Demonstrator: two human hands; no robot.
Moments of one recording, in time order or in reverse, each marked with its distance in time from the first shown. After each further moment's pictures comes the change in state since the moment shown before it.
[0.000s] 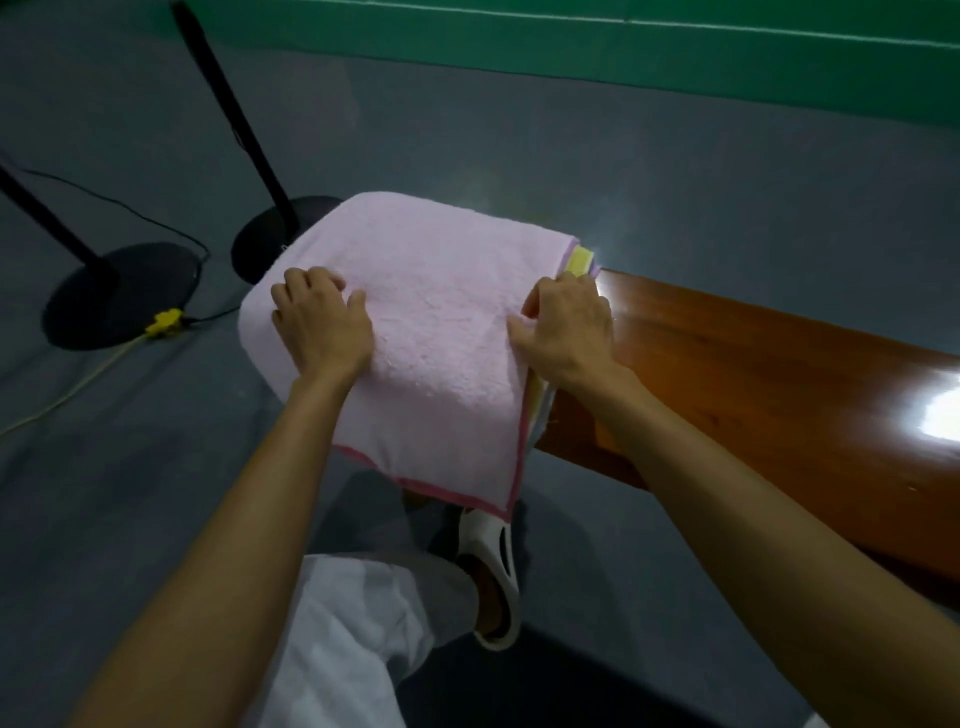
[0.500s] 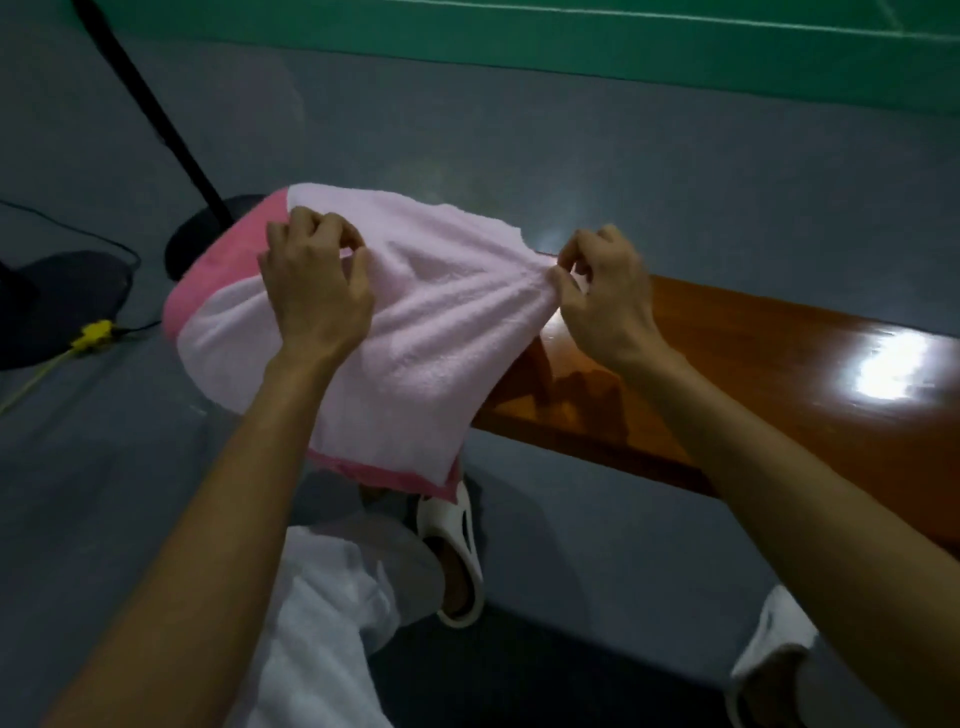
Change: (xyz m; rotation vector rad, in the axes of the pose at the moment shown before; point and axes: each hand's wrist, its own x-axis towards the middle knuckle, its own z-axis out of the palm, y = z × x) left_hand -0.037 0.089 -0.026 -0.134 0.120 0.374; right_hand -0.029 0.082 -0.081 0.202 0.199 -0.015
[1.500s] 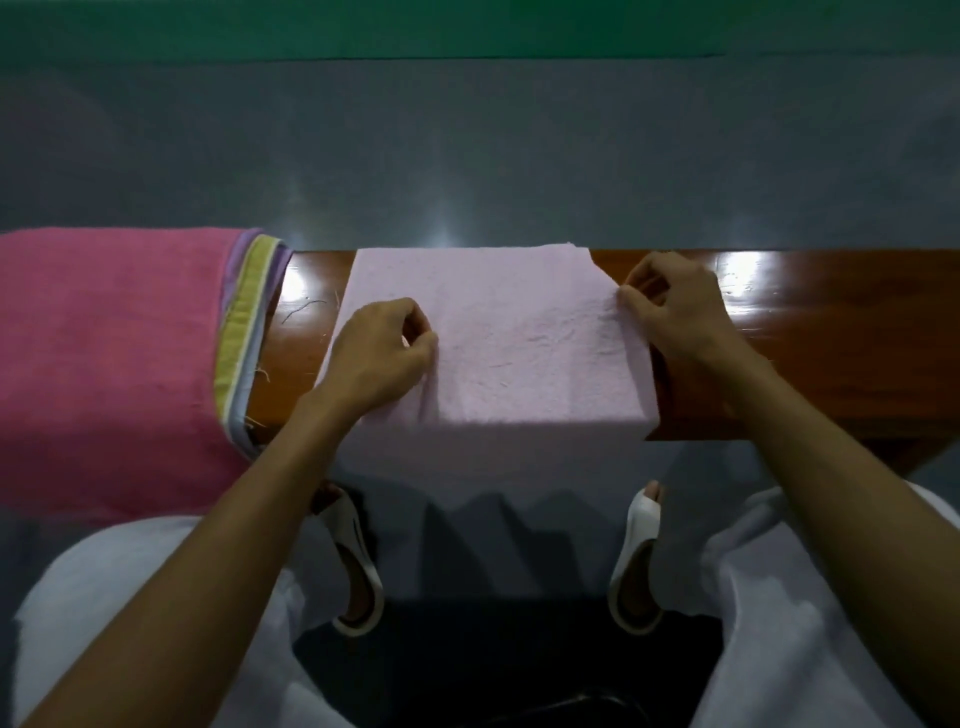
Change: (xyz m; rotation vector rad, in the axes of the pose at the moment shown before) left_hand -0.099 0.219 0.076 -0.320 -0.702 0.252; right_hand -0.104 0.210 -0.208 -0.158 0.013 0.338
